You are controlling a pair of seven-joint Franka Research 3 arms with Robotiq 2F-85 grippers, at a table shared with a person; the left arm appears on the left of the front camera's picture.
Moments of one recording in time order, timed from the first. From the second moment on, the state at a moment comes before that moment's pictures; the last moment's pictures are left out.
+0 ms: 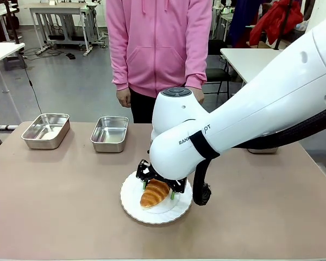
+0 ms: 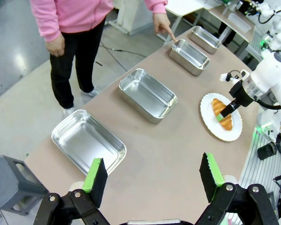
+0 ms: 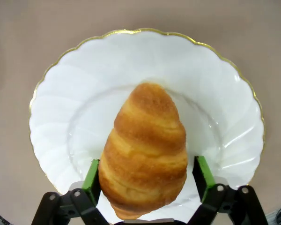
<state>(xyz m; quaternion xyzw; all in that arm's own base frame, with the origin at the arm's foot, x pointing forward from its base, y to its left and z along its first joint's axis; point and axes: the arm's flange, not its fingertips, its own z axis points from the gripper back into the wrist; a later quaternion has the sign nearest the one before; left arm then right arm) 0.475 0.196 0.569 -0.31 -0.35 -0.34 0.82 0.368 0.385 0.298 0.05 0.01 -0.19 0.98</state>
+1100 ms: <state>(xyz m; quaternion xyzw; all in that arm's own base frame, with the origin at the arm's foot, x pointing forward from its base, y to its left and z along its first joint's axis) 0.475 0.196 0.569 -0.31 -0.35 -0.34 0.82 0.375 0.385 0.309 0.06 0.00 -0.20 0.98</state>
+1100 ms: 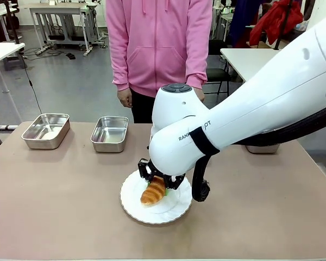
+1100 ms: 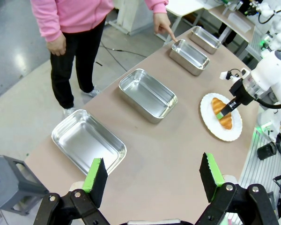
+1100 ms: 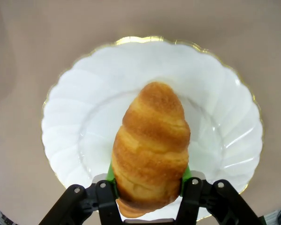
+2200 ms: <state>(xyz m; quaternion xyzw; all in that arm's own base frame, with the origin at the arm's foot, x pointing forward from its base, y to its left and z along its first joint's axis) 0.475 0.197 0.569 -0.31 -0.35 -0.34 0.82 0.541 0.214 0.433 0.11 -0.08 -0.01 0.99</state>
